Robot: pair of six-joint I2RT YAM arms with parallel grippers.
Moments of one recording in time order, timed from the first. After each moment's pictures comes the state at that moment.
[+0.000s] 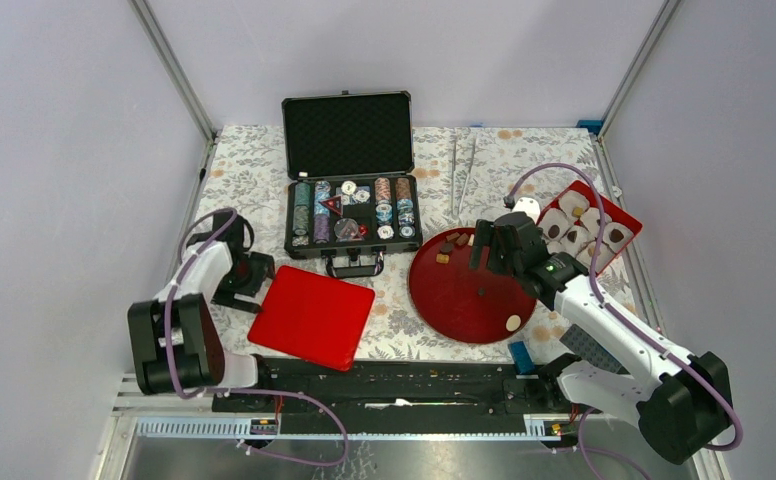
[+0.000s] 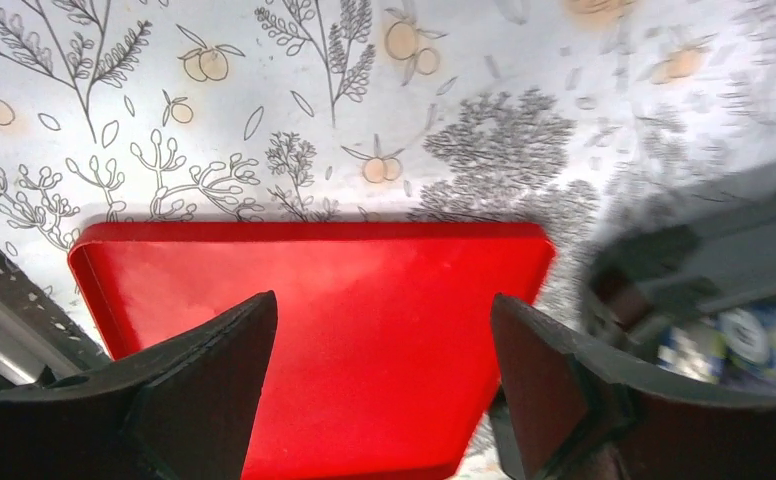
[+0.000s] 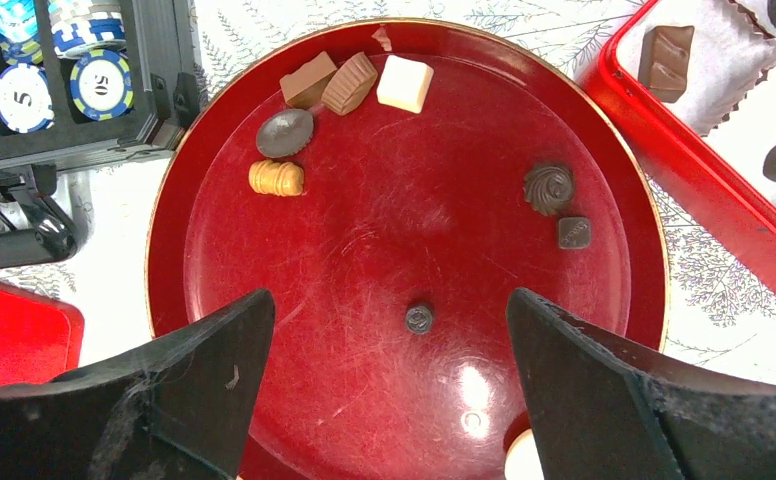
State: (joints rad) left arm 0.17 1.33 0.80 -0.88 -0.10 -1.22; right arm 0.53 1.06 0.75 -0.48 0.29 0.52
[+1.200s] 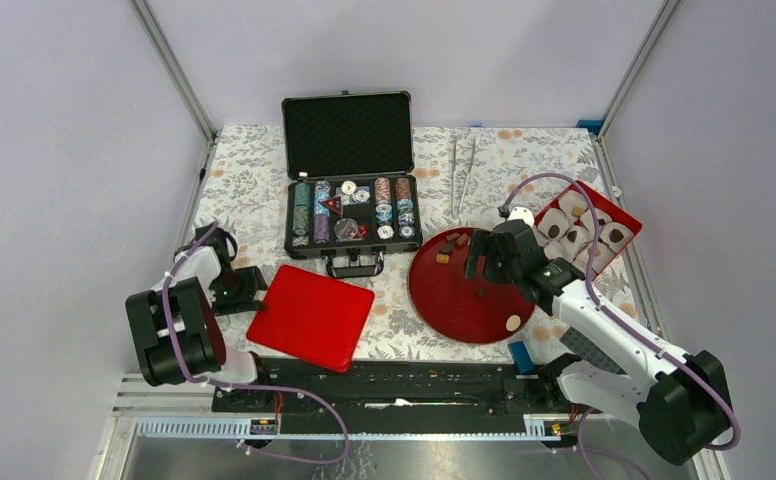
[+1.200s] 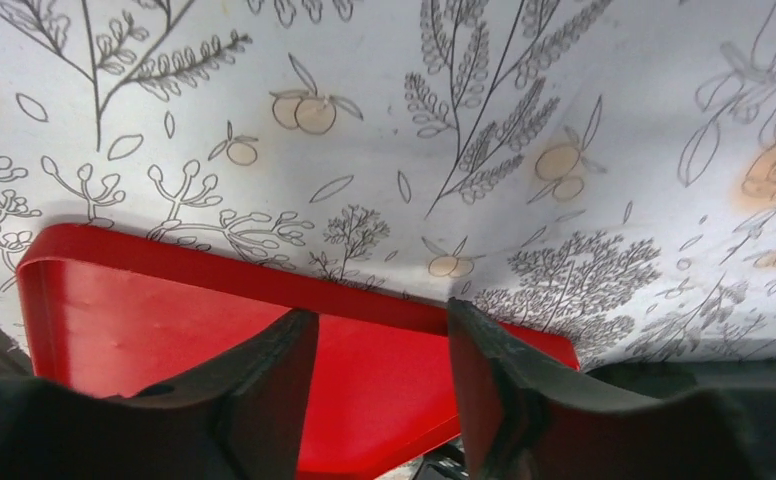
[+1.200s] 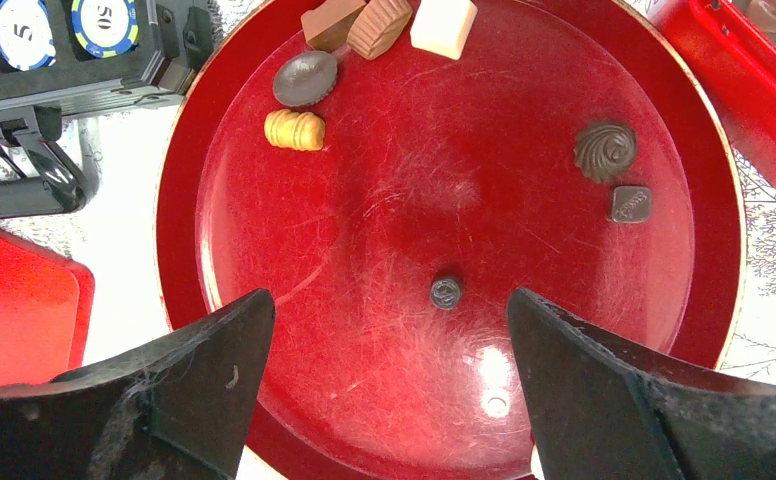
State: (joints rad) left arm 0.32 1.41 0.71 -0.78 0.04 -1.41; right arm 0.53 1.05 0.68 -0.44 0.19 0.54
